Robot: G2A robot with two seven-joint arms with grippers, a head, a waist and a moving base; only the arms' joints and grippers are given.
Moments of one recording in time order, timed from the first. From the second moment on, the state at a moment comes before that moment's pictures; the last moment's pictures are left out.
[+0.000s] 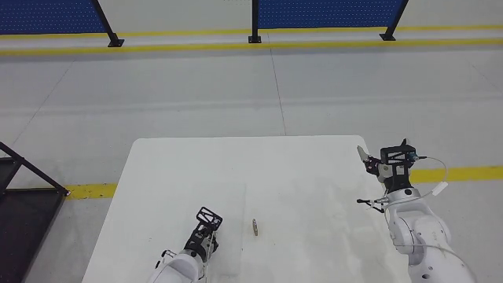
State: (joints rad) left arm 1.98 -1.20 -1.21 -1.90 1.60 0.03 -0.51; right arm -1.73 -1.15 1.60 -1.80 -1.33 0.00 0.00
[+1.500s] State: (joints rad) left arm 2.16 -1.14 -1.63 -1.77 1.18 -0.83 0.61; right arm -1.98 -1.17 1.08 -1.84 -1.74 -0.25 0.07
